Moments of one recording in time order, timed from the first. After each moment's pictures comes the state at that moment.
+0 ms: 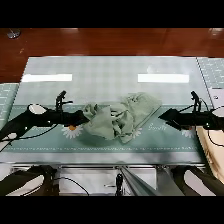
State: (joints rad) left arm -0.14 -1.20 0.54 0.56 -0.86 -1.19; right arm -0.28 -1.05 0.54 -0.84 1.06 1.31
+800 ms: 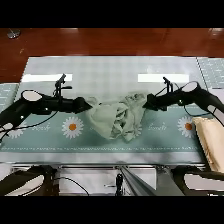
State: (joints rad) left arm -0.12 -1.21 0.73 0.50 -0.95 -1.11; right arm 0.01 -1.47 0.95 -0.77 1.01 1.33
